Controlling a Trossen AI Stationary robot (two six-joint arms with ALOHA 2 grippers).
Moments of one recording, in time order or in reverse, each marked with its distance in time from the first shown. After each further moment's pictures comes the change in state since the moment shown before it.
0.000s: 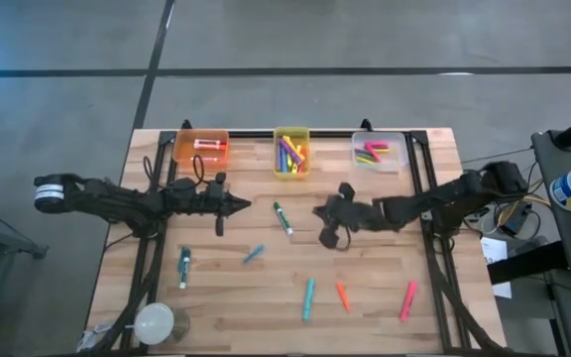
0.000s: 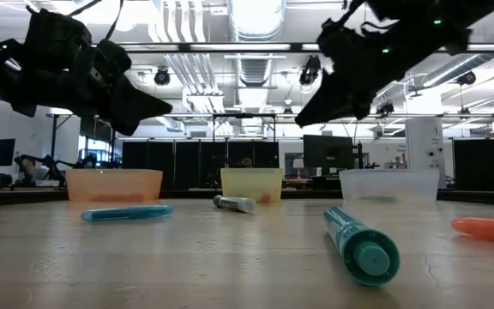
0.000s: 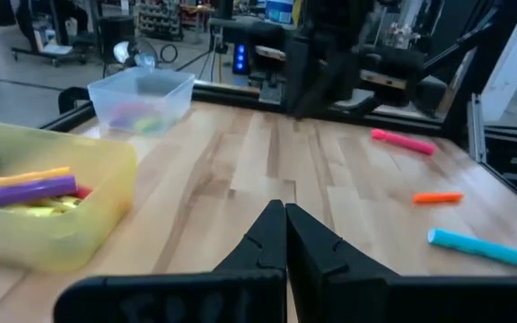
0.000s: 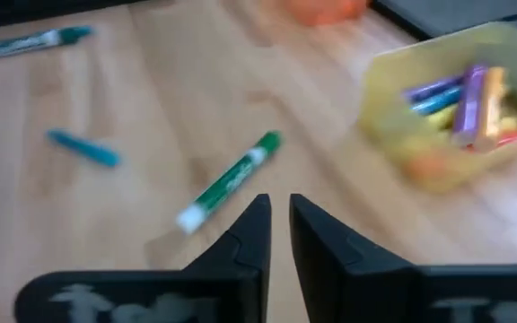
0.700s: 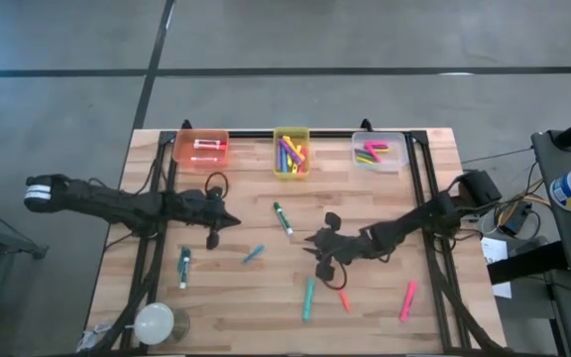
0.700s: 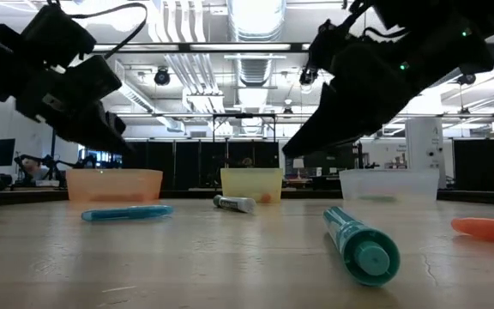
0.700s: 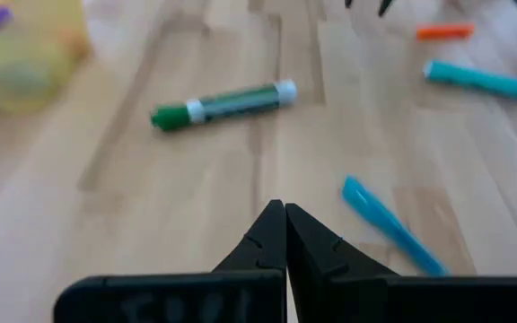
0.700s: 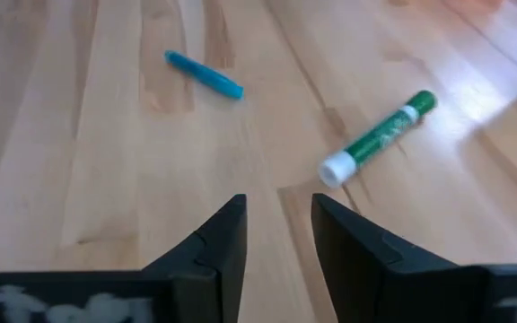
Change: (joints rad) left arm -0.154 -0.190 0.079 -0.693 -0.099 0.023; right arm 0.189 0.256 0.038 0.174 -0.003 -0.009
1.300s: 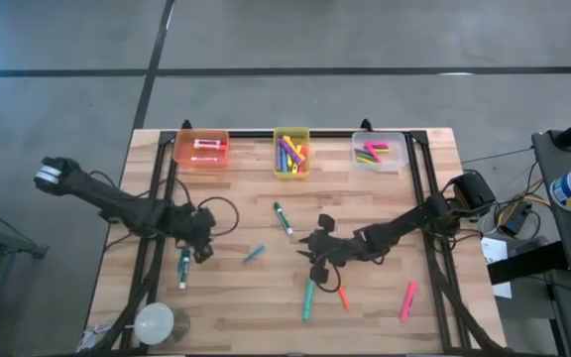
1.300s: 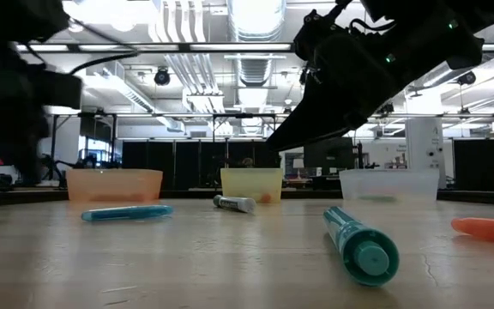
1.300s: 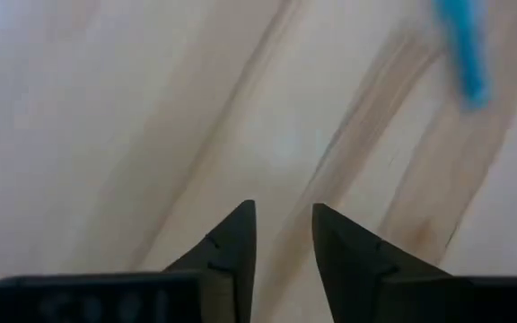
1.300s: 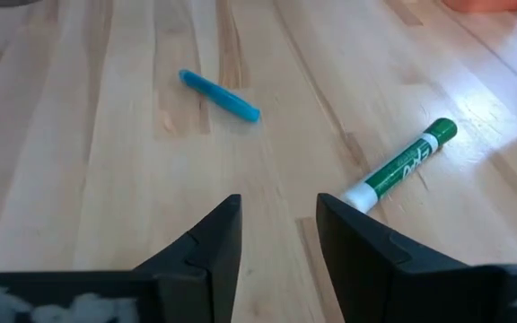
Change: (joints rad) left arm -0.371 0.065 0.273 -0.869 -0.234 -0.726; right arm 0.000 0.053 0.079 -0.008 -0.004 -0.028
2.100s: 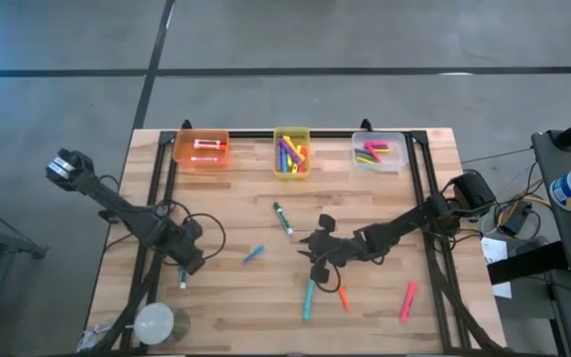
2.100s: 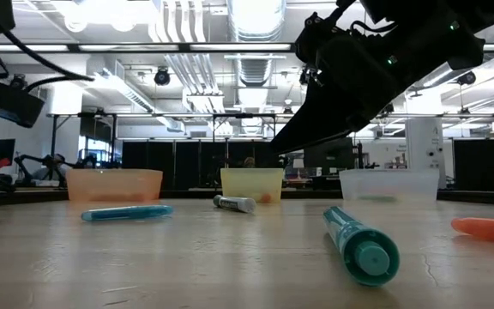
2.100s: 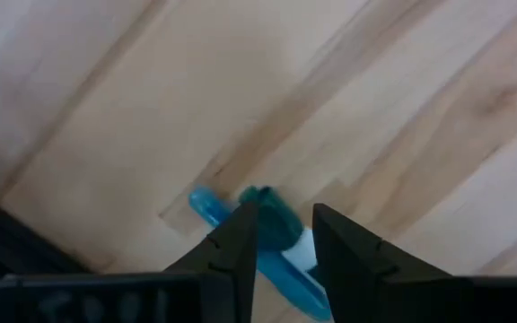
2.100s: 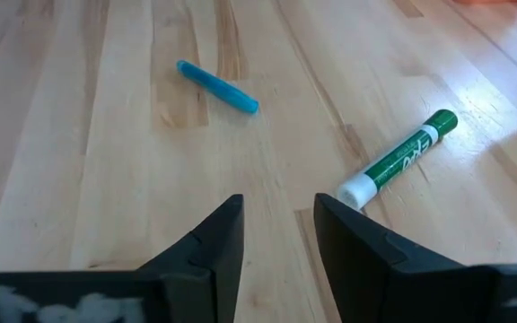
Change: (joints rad) left arm -0.260 0.125 0.048 -0.248 0.181 -0.570; right arm 0.000 -0.002 -0.003 -0.016 -0.003 0.009
